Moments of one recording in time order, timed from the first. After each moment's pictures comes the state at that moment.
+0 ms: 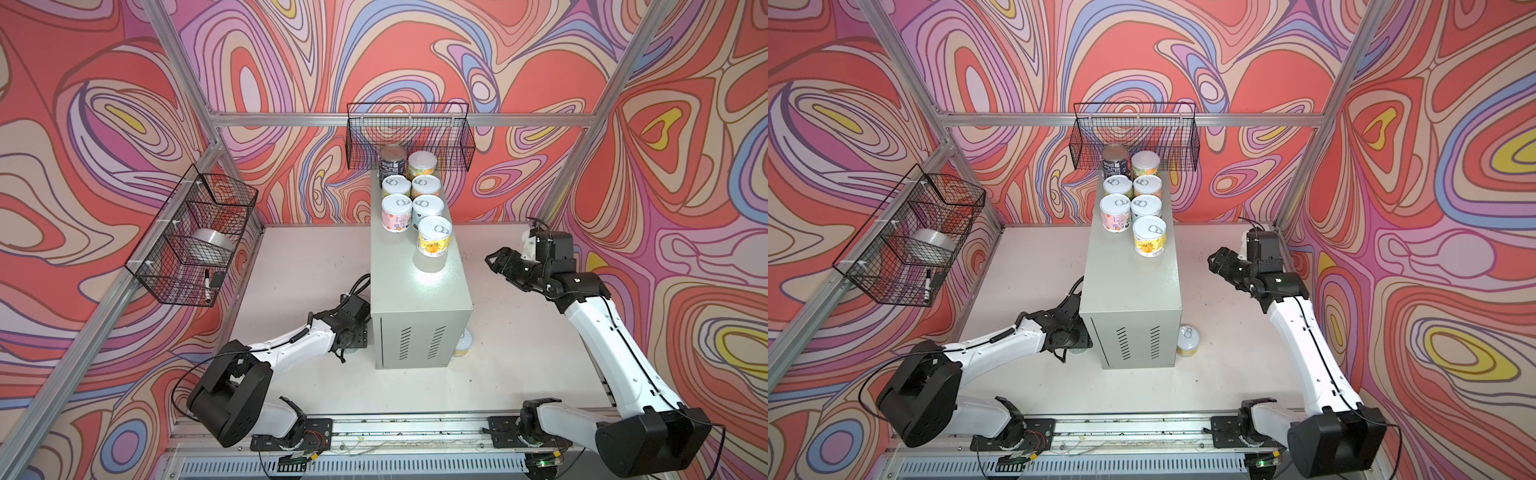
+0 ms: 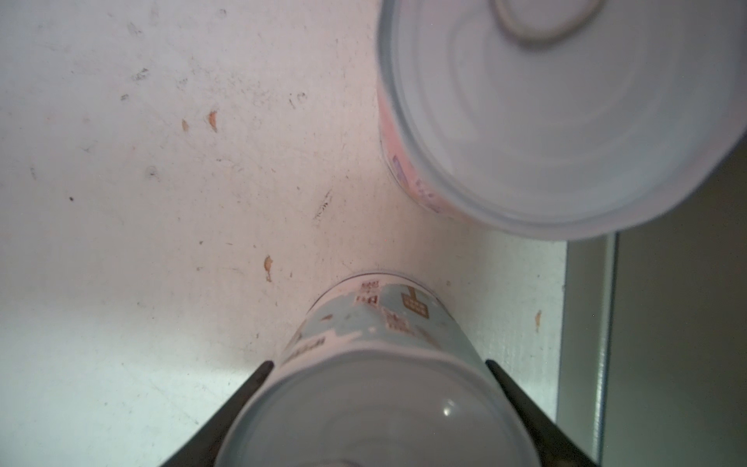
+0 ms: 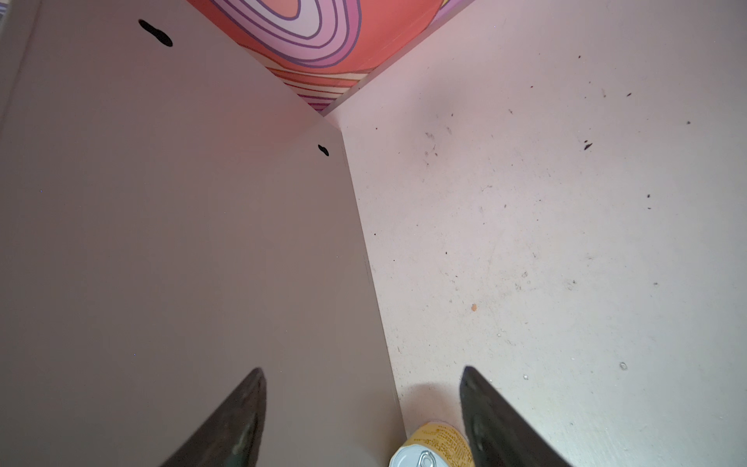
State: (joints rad) left arm -0.61 1.41 0.73 -0.56 -0.24 -0.63; right arm 0.07 1.20 1.21 -0.70 -0.22 0.61
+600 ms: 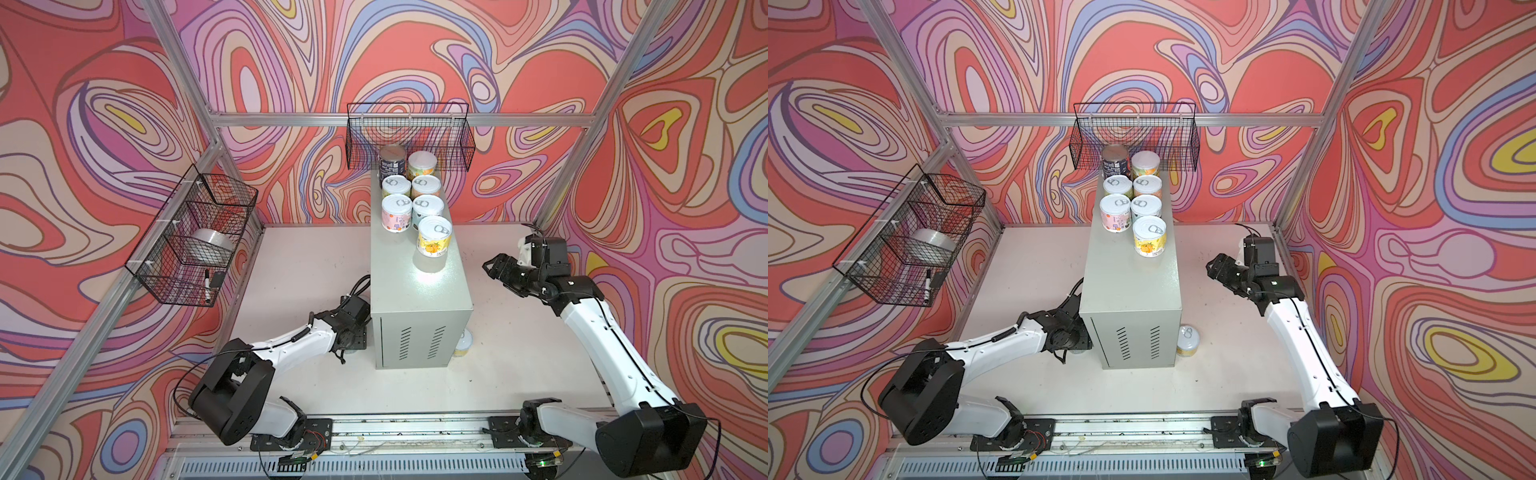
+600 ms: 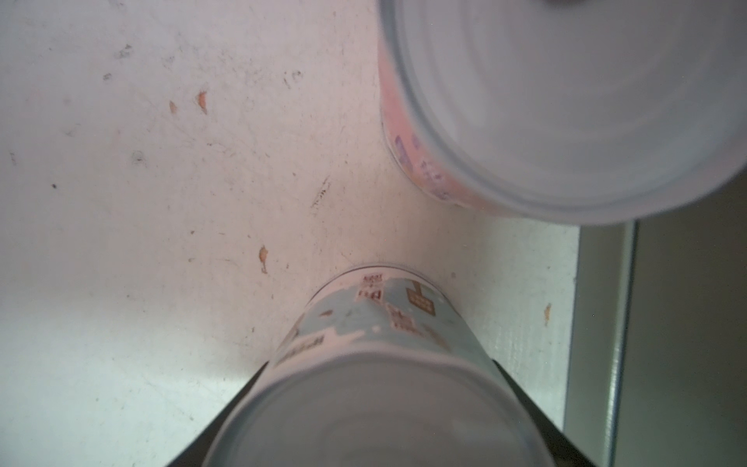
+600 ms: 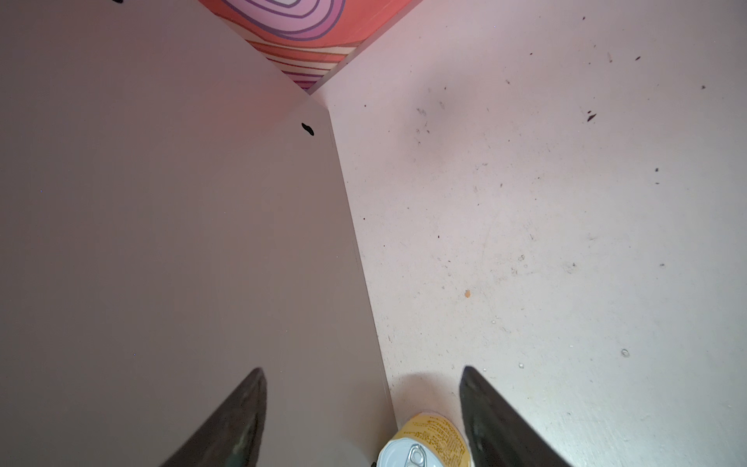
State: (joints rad) left arm -0.61 1.42 0.72 -0.57 -0.23 -0.63; right arm 0.07 1.20 1.14 -0.67 -0.23 0.61
